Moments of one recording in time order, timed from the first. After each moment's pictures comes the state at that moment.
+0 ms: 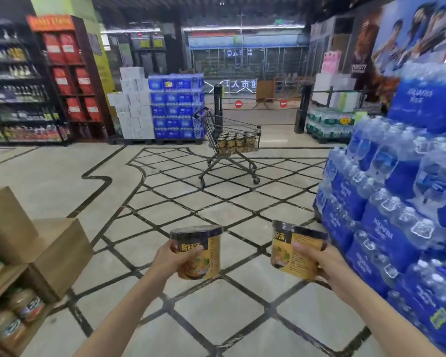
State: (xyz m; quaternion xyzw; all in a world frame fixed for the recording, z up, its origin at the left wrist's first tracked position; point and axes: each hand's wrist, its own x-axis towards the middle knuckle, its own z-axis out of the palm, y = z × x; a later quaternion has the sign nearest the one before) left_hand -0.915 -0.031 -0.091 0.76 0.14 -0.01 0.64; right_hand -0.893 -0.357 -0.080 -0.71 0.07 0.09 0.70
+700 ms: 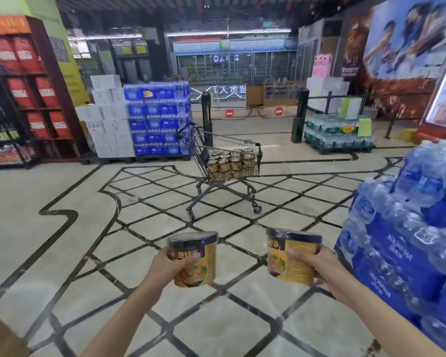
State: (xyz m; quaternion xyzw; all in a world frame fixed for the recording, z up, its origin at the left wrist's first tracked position) left_hand -0.356 0.046 -0.094 0.75 0.12 -0.03 0.65; right_hand -0.345 -0.282 -0.079 -0.73 0.07 0.09 0.68
